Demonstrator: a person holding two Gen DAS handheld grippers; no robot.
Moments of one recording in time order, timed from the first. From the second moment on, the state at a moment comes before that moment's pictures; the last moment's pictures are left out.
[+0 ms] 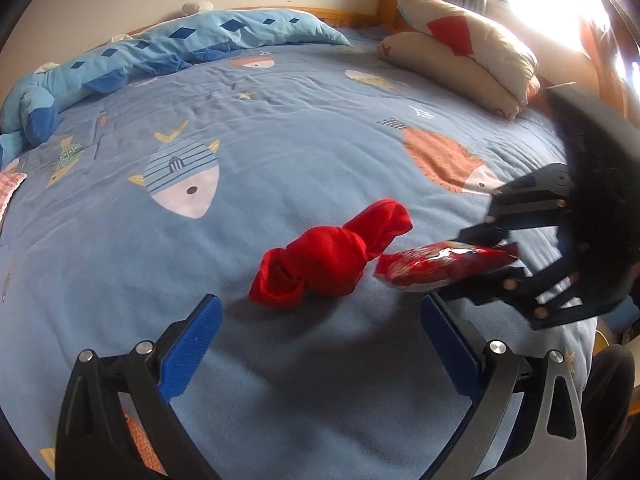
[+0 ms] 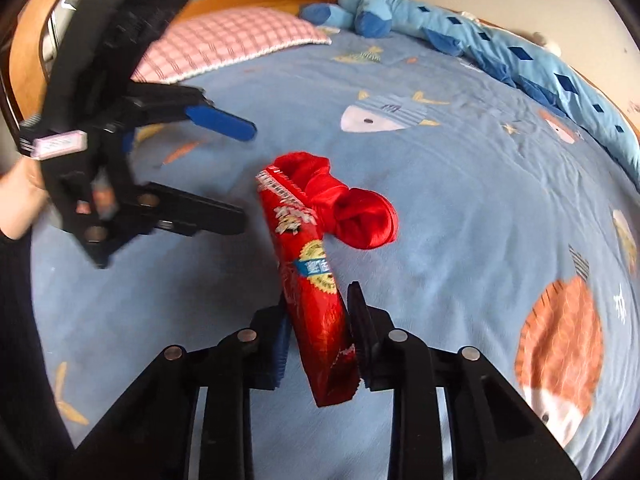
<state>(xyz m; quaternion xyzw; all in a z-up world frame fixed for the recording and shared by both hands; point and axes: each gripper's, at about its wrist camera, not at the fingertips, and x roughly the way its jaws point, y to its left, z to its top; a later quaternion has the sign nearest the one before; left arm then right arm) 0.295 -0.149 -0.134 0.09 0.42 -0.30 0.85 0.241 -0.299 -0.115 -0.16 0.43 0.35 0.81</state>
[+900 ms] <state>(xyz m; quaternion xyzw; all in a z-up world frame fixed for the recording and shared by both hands) 0.324 -0.185 -0.160 0.11 0.44 -0.35 0.82 0.218 -0.362 -0.100 0.00 0.42 0.32 0.85</state>
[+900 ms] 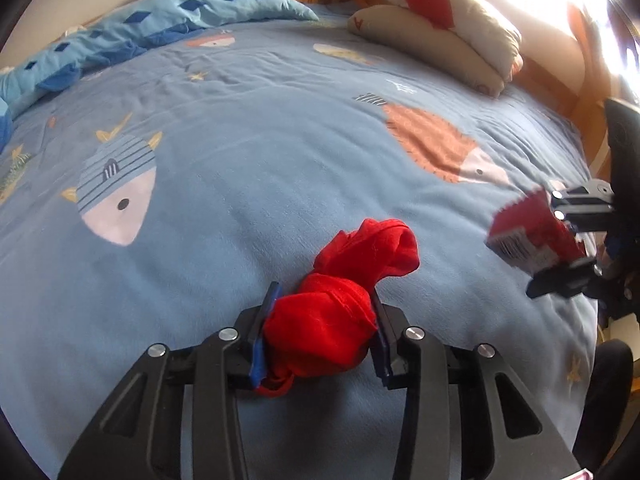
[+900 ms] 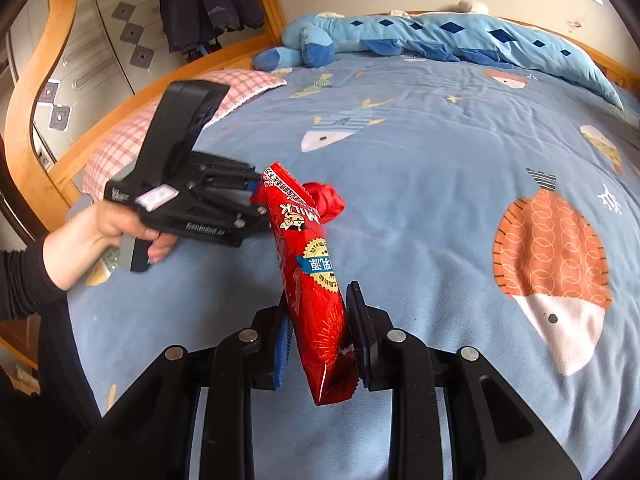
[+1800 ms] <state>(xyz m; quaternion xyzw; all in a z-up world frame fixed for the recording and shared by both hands) 0.081 -0.244 -0.073 0.10 0.36 -0.49 0.79 -0.029 -0.413 -0.011 0.08 0.35 0.23 0.90</state>
